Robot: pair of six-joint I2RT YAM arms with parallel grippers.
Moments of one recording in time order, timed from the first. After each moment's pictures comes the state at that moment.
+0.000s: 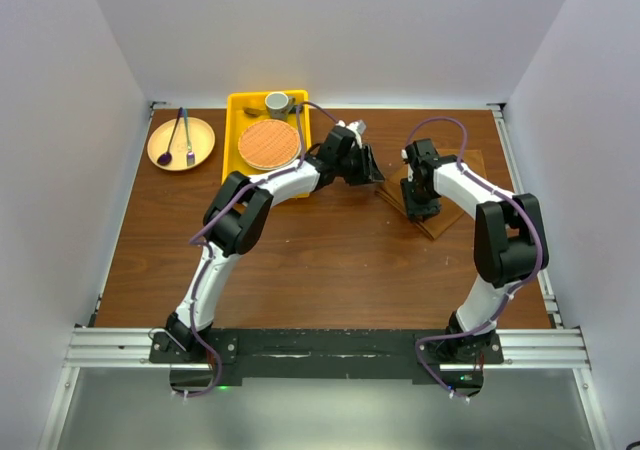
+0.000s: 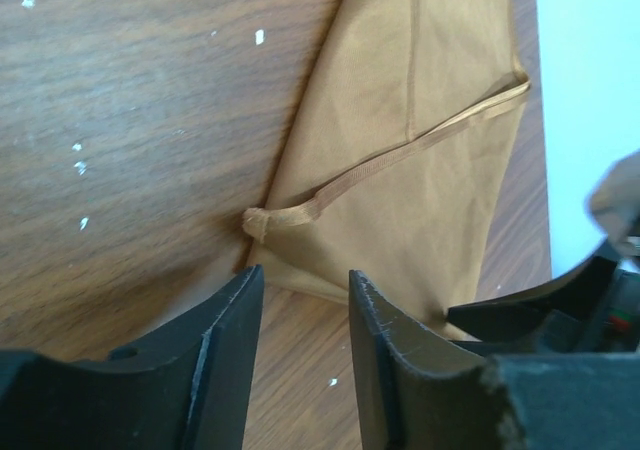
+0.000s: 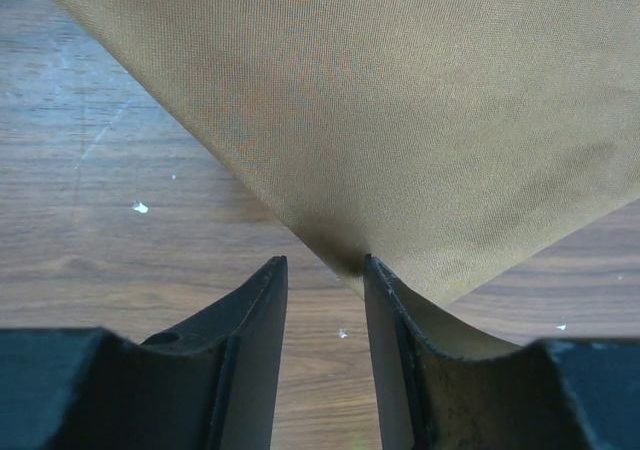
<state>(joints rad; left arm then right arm) -0.66 2.34 1.79 -0.04 0.29 -0.76 0.23 1.76 1.20 -0.73 0.14 0.12</state>
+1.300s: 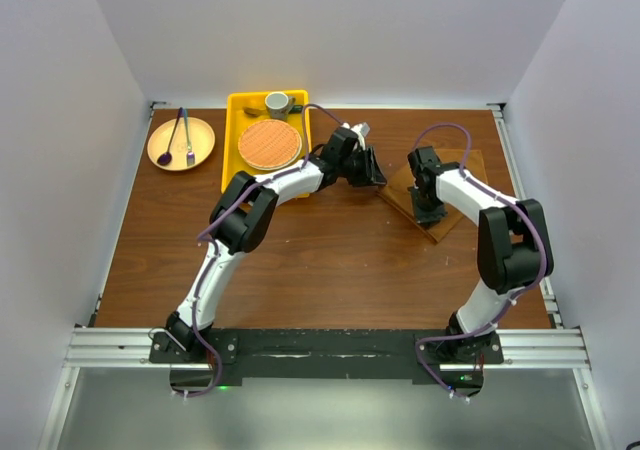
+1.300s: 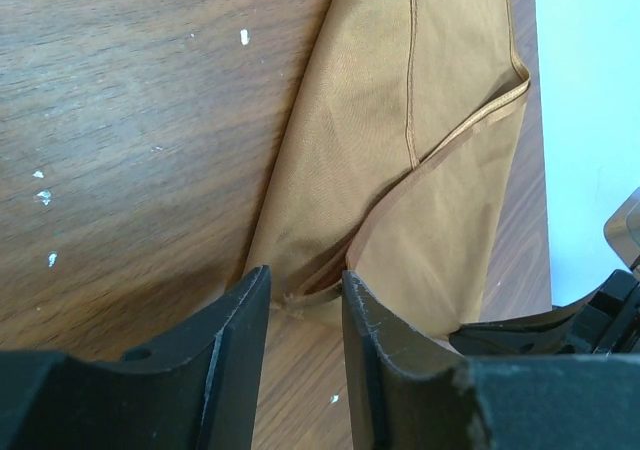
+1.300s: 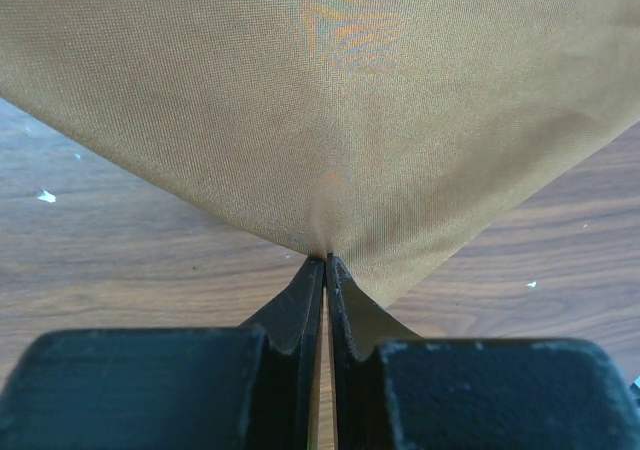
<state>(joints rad) -0.66 2.41 1.86 -0.04 0.34 -0.75 0.23 1.72 1.13 -0.73 0.25 0.15</state>
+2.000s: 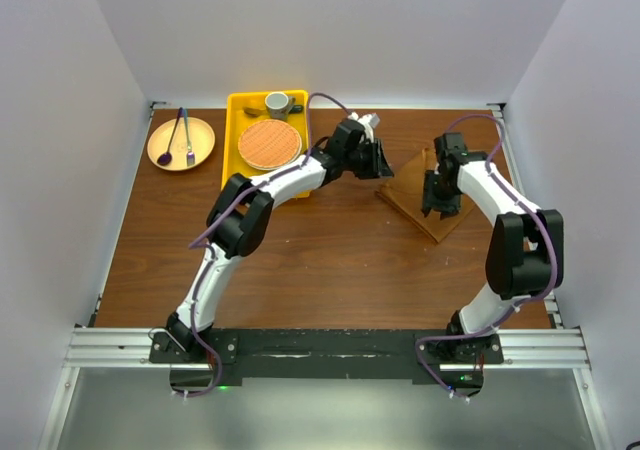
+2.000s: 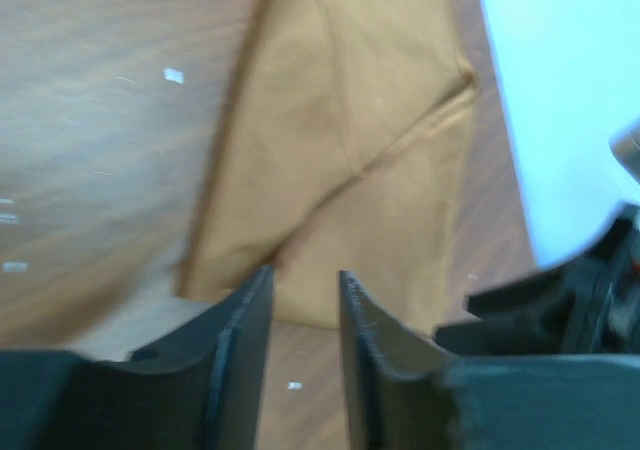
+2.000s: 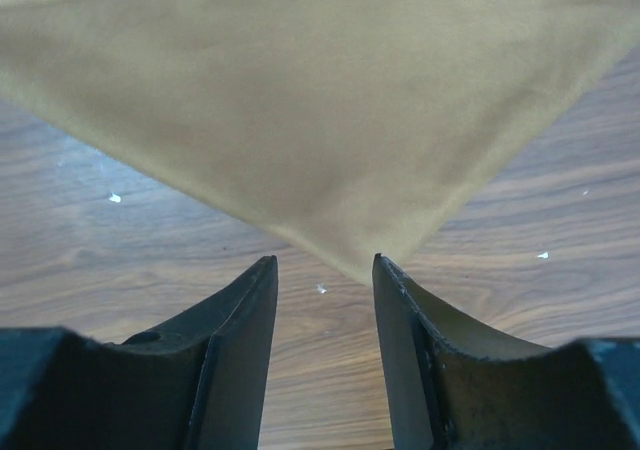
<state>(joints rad) -0.69 2.35 1.92 -0.11 0.32 -0.69 0.12 1.67 1.21 -0.82 0.13 0.26</state>
